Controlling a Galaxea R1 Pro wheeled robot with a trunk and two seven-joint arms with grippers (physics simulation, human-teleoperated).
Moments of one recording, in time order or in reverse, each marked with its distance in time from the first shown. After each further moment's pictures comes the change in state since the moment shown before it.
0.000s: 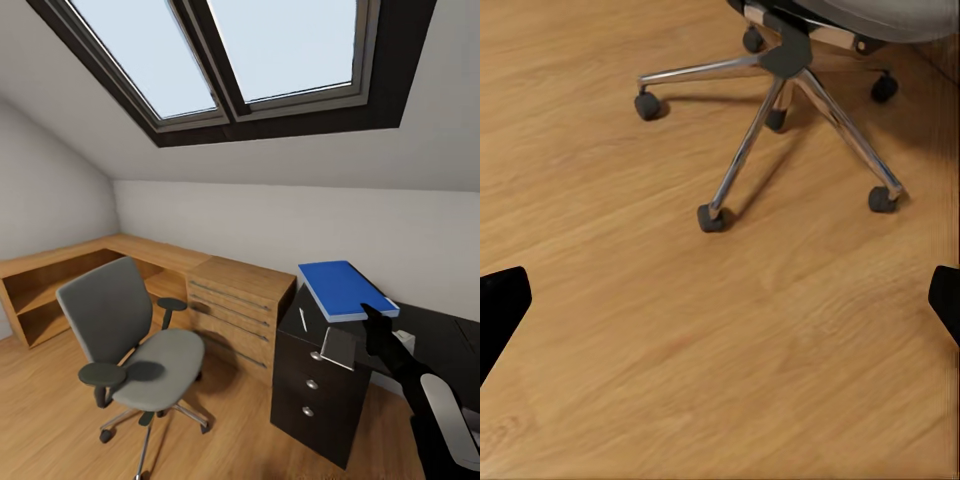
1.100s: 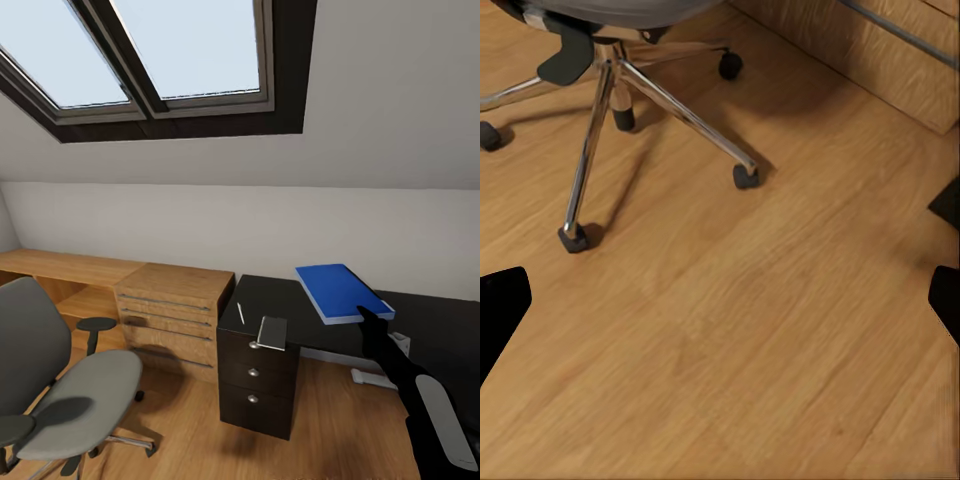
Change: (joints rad) left arm 0.000 0.000 0.000 0.004 0.002 0.000 0.000; right arm 0.000 0.013 0.007 0.020 0.002 -0.002 0.002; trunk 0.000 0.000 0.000
